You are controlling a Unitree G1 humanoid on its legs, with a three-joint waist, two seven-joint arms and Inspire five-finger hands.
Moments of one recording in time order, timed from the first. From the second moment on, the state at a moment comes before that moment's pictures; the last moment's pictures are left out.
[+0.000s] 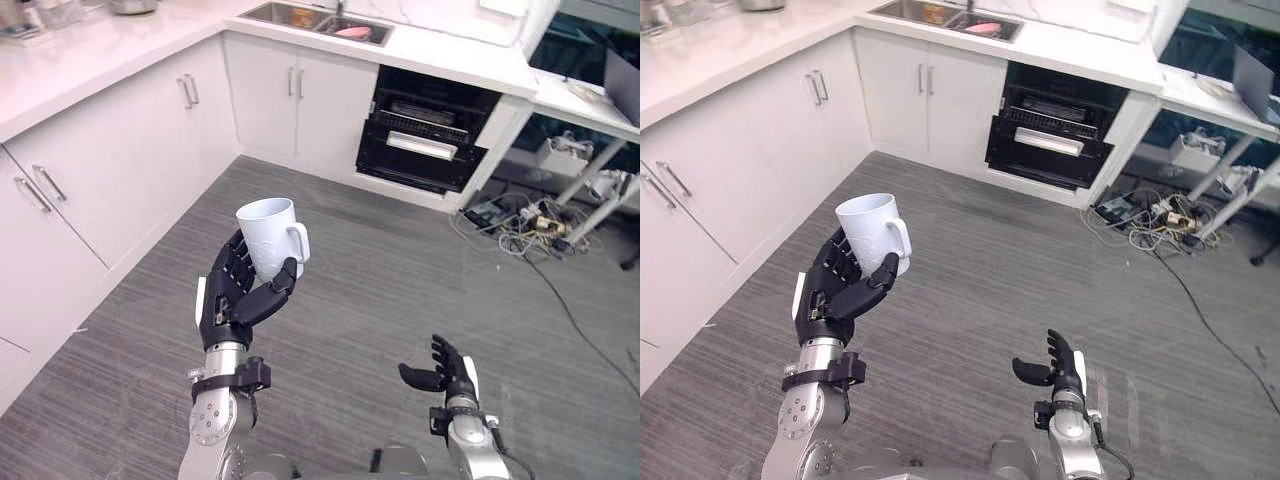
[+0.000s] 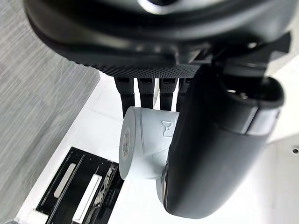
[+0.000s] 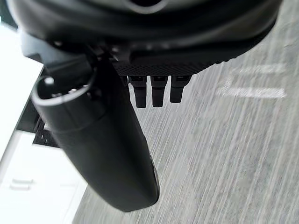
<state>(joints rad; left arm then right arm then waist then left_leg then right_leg) 0.29 0.07 -0.18 -0.31 -0.26 -0.16 0.22 0.11 -0.09 -0.08 0.57 -0.06 -0.06 -0.22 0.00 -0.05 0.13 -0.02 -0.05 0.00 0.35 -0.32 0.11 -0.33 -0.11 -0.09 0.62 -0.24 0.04</state>
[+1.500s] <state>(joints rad) 0.17 0.04 -0.36 -0.15 -0.21 -0.15 0.17 0.18 -0.12 -0.01 0.10 -0.03 -0.06 -0.26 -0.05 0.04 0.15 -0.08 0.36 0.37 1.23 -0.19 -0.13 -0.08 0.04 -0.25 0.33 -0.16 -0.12</state>
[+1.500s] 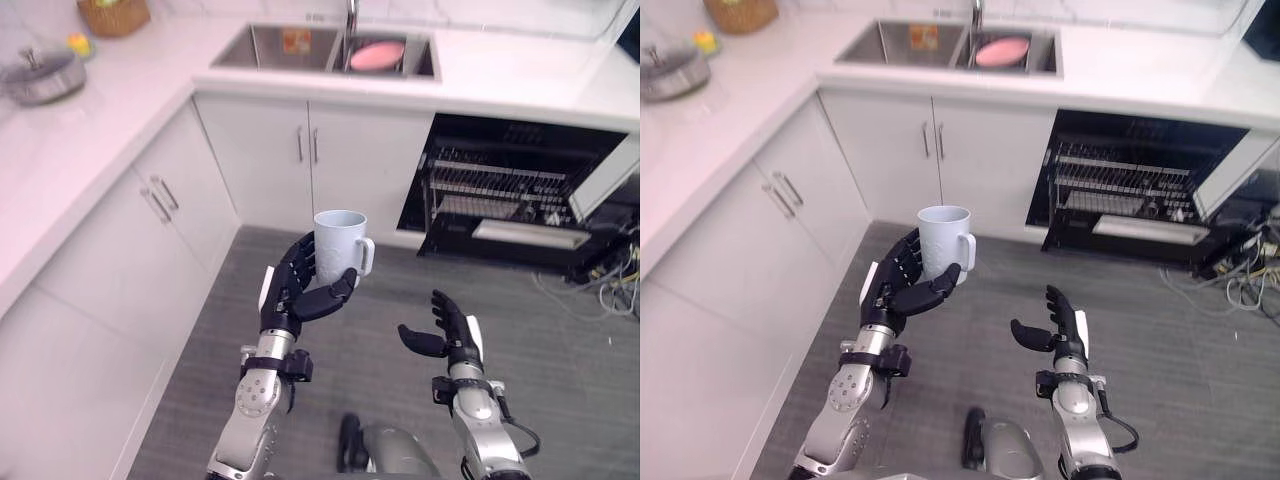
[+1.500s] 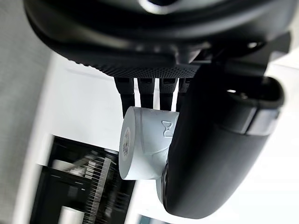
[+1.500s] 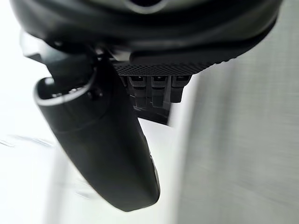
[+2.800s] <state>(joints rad) 0.08 0.04 -0.16 -0.02 -0.17 -0.17 0.28 -0.02 -0.16 0.16 0.01 0.26 -0.14 -0.11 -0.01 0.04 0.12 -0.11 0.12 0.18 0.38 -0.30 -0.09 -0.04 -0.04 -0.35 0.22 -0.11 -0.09</state>
